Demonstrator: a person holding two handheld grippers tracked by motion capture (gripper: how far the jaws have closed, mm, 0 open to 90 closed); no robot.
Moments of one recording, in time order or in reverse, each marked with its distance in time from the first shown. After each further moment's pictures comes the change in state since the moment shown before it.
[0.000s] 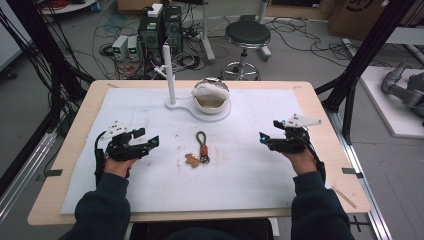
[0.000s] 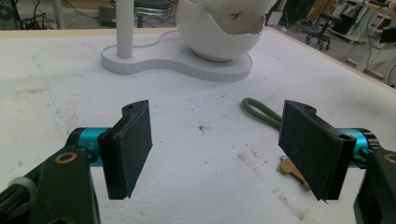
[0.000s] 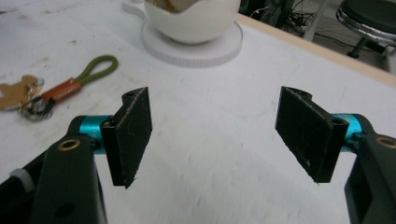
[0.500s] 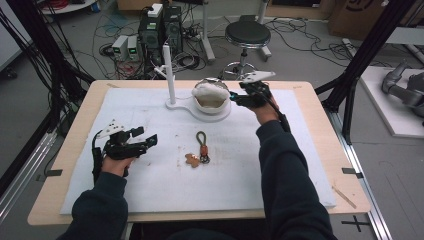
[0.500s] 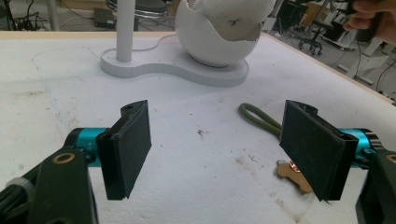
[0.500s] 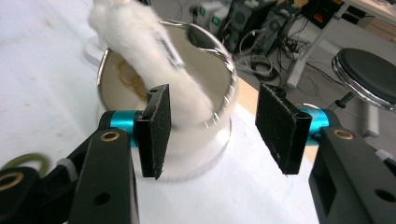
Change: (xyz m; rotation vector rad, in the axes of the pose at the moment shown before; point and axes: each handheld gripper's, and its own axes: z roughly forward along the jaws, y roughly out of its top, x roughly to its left) left arm 0.007 0.003 -0.003 -0.015 -0.028 -0.027; right arm -0.011 0.119 0.114 -0.001 -0.026 -0.173
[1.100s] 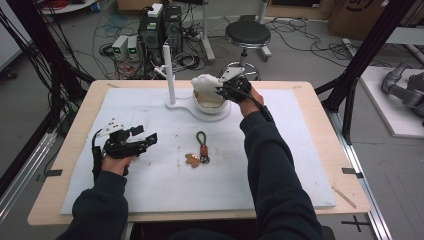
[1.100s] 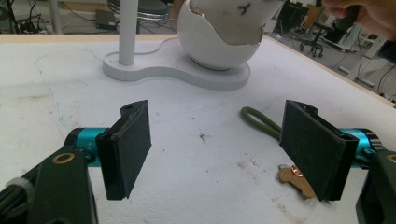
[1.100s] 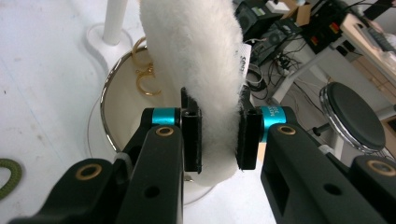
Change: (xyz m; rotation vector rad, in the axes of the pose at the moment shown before) left arm 0.001 0.003 0.001 -0.008 0.003 -0.004; right arm 0.030 0.040 0.041 0.082 -0.029 -0.283
